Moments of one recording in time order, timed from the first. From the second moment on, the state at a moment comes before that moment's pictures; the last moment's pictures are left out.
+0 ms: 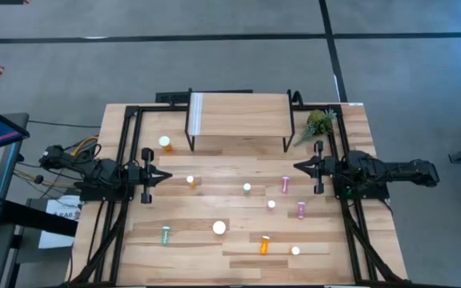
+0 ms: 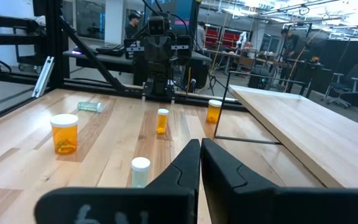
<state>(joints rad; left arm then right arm) -0.33 0.01 0.01 0.08 -0.35 0.21 -0.01 0.02 0.00 0.04 0.08 -0.15</state>
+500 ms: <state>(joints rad) -0.33 0.01 0.02 0.42 -0.22 -0.01 -0.01 0.02 0.00 0.04 0.08 -0.15</state>
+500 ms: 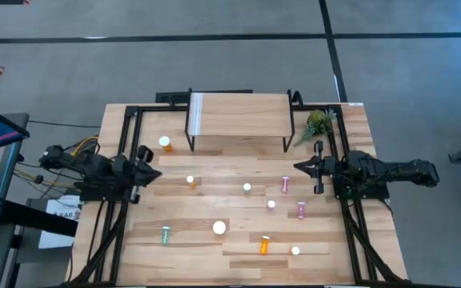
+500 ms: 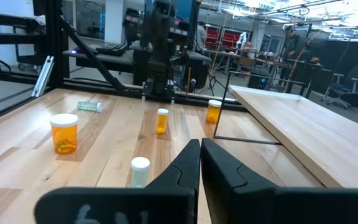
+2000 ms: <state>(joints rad) -0.29 1.38 1.07 -0.98 -0.11 -0.22 -0.01 0.02 0.01 0.04 0.08 -0.15</state>
